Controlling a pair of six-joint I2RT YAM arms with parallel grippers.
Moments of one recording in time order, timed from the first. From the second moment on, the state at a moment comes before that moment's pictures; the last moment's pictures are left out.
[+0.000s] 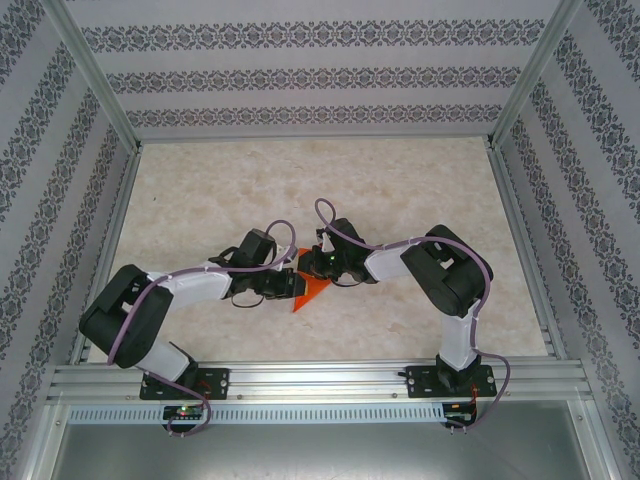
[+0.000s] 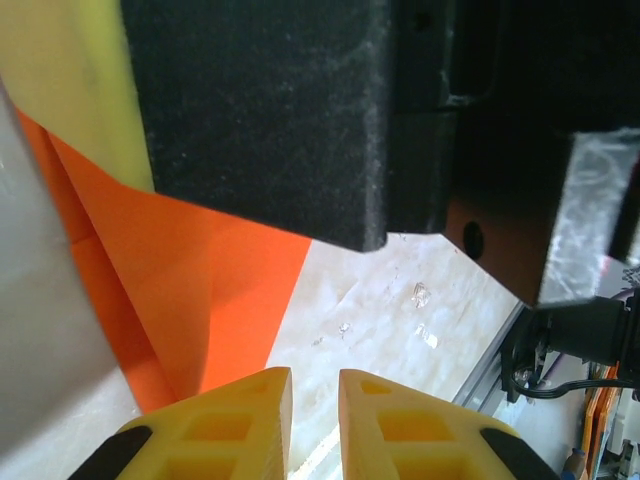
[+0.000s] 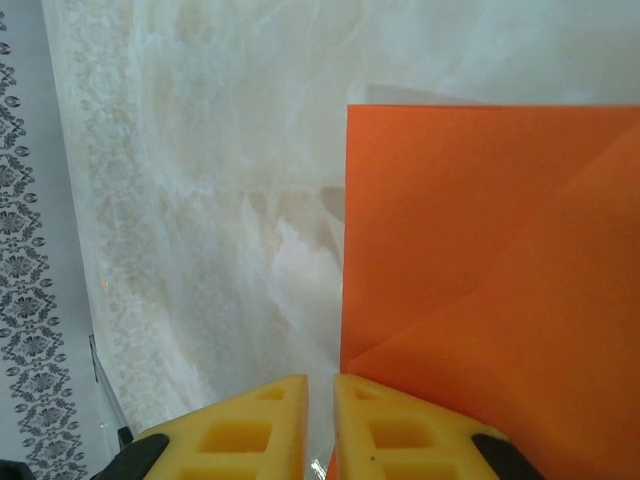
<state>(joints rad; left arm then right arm) -0.59 1.52 0.64 -0.05 0.65 -0.66 0.69 1.94 0.86 0.32 -0.51 0.94</state>
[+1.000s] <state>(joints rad) -0.59 1.57 0.51 0.08 0.71 -0.64 0.69 1.94 0.86 0.32 -0.50 0.94</state>
